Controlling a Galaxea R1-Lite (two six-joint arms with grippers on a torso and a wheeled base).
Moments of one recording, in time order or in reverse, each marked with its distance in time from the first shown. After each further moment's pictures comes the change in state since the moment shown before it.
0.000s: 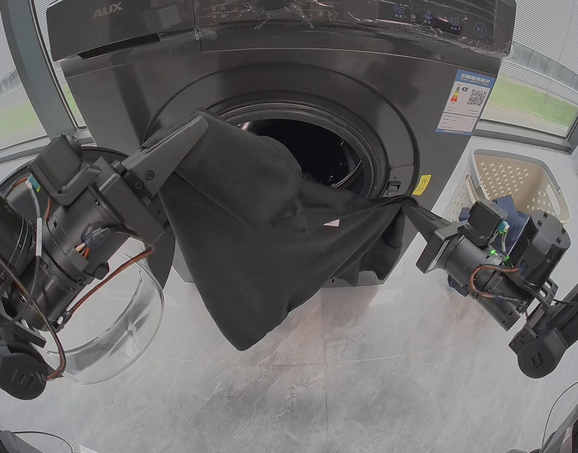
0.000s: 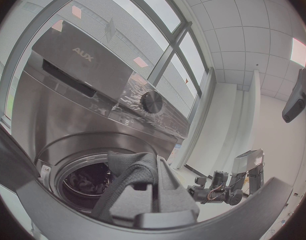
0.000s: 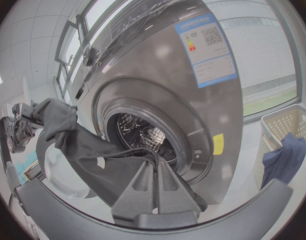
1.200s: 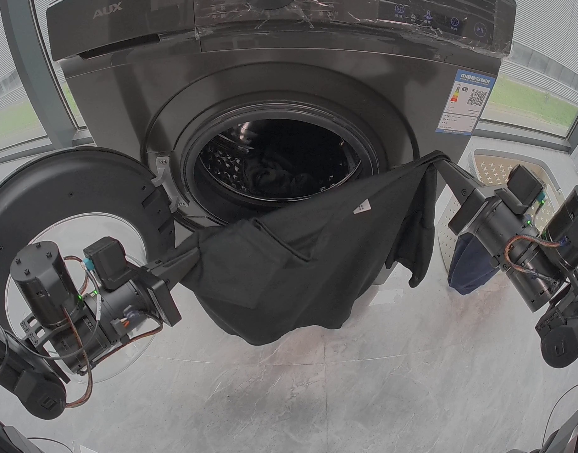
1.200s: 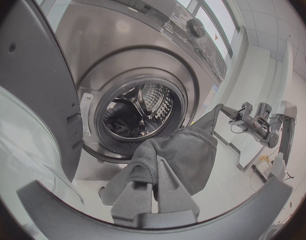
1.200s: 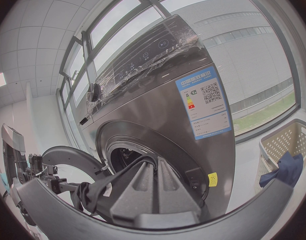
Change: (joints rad) left arm 0.127 0.140 0.246 0.071 0.071 0.086; right arm -0.020 -0.136 -0.034 -0.007 0.003 0.005
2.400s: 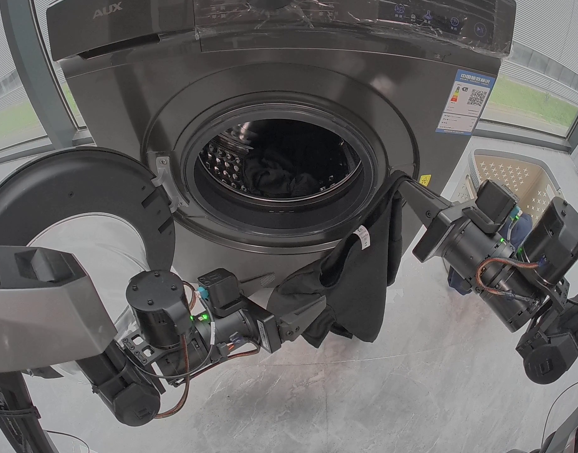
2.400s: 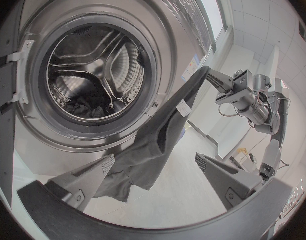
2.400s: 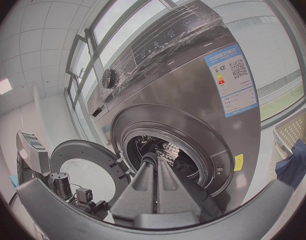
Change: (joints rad) left arm -0.208 0.430 -0.187 -0.207 -0.046 -0.028; right arm 0.134 0.057 -0.014 0.009 -0.029 -0.004
